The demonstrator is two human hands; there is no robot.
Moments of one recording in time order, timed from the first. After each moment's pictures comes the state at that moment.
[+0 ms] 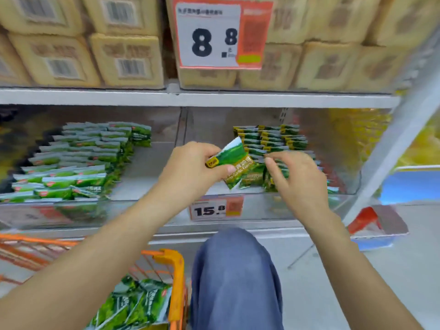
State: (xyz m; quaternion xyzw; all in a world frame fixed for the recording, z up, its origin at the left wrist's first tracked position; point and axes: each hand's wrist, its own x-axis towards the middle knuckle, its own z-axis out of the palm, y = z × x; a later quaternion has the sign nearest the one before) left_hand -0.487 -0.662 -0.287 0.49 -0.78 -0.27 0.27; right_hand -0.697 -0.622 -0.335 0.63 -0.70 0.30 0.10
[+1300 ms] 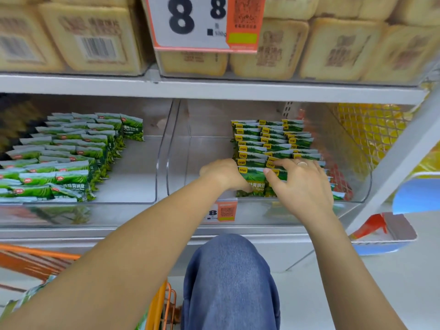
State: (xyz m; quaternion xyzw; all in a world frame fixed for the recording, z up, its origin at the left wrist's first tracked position) left_hand -0.585 -0.734 -0.357 0.57 -0.78 -0.24 -0.05; right_hand -0.722 -0.644 -0.355 0.61 -0.78 0.16 0.03
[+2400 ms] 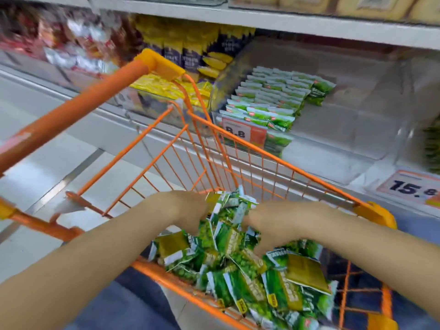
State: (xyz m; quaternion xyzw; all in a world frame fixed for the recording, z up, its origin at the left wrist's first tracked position) left_hand -0.178 -0.542 -0.379 0.53 -0.72 -0.24 -0.38; right_hand -0.368 -0.575 -0.370 0.90 -0.23 -0.33 -0.16
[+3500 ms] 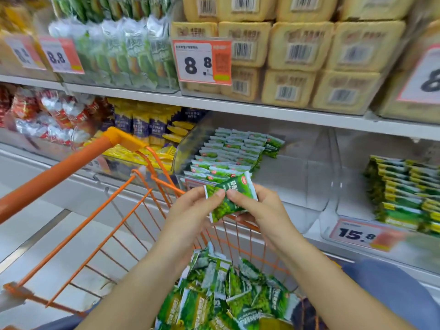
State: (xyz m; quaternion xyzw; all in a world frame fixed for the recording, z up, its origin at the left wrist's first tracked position) left_hand -0.262 -0.563 -0.301 0.57 -0.35 -0.53 0.52; right_hand -0.397 -0.614 -0.320 0.52 -0.39 0.43 -0.63
